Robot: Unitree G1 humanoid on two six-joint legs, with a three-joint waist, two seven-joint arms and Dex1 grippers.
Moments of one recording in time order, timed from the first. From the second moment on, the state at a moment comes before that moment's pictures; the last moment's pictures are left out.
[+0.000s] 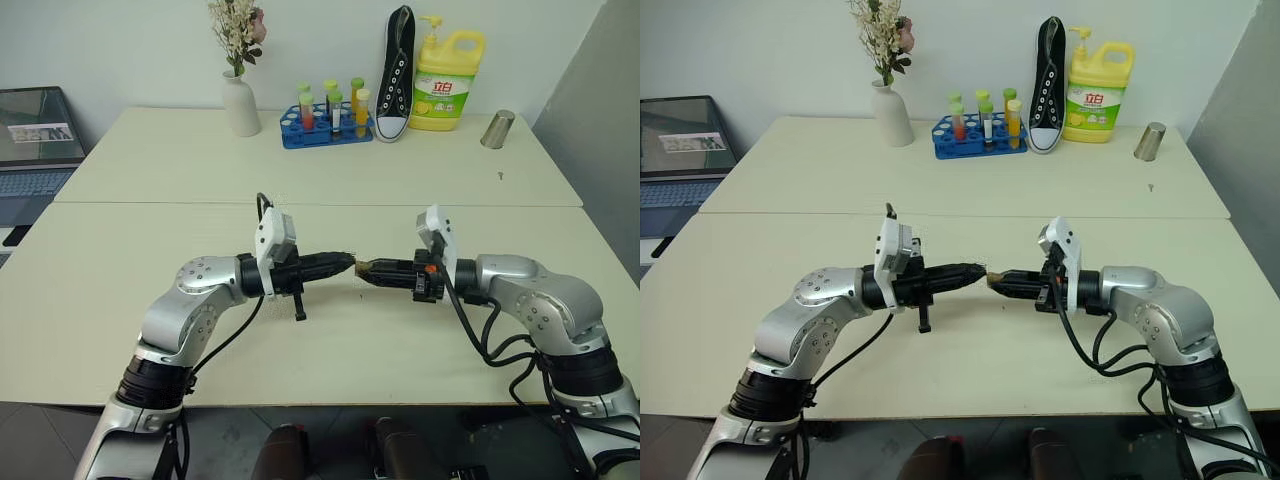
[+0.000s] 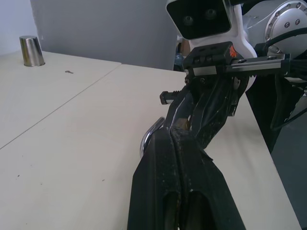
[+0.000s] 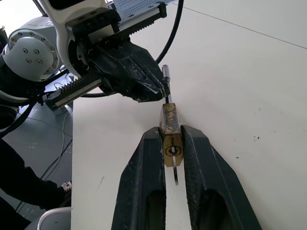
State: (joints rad) left arm -0.45 0.52 -0.10 -0.16 -0.56 0.41 -1.01; right arm -0.52 -0.54 0.10 -0.28 0.68 0.90 0.85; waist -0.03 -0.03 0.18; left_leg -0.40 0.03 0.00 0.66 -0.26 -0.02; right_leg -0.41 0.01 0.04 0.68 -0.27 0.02
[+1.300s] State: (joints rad) left arm -0.33 0.70 -0.16 -0.09 -0.22 -0.22 -1.19; right arm -0.48 -0.40 0.03 -0.07 0.80 1.35 0.58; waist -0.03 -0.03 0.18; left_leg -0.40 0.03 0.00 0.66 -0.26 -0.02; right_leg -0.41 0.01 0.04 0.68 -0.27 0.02
